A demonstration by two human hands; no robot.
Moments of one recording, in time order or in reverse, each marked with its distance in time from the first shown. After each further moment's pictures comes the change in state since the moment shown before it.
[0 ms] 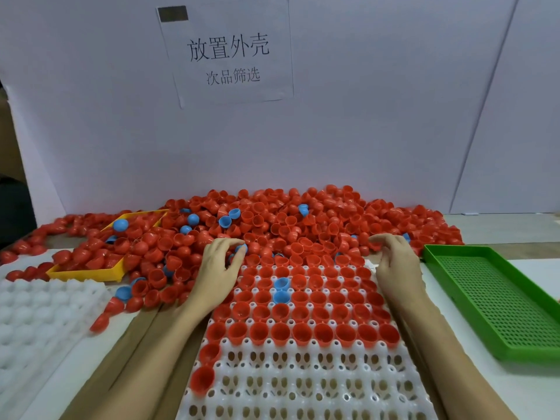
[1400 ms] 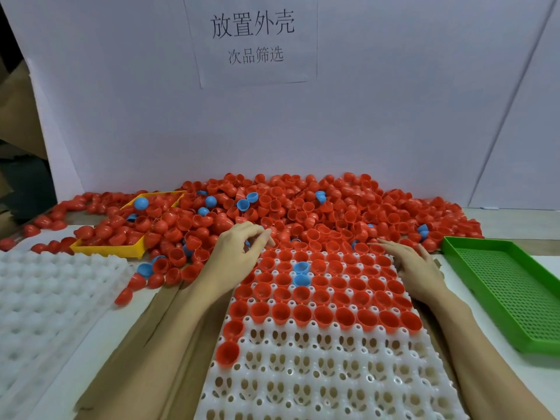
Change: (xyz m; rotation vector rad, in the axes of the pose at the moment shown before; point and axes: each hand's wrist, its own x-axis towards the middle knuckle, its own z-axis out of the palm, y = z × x) left_hand -0.017 0.037 -0.036 -0.064 -0.093 0.161; right_hand 0.001 0.028 -0.008 -0.315 -0.558 -0.040
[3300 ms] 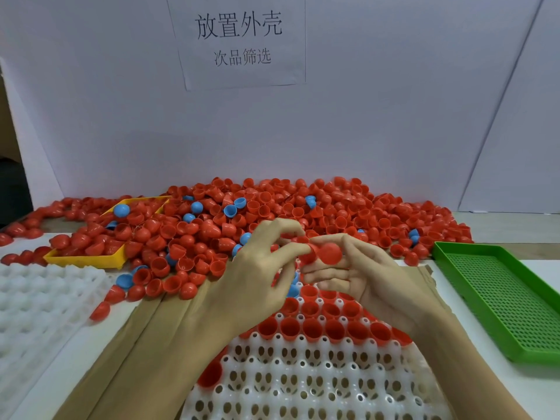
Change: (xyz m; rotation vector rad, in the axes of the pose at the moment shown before) left_hand -0.016 0.067 0.014 0.196 0.070 0.456; right_hand -0.057 -0.127 -0.043 1.431 -0.484 -0.277
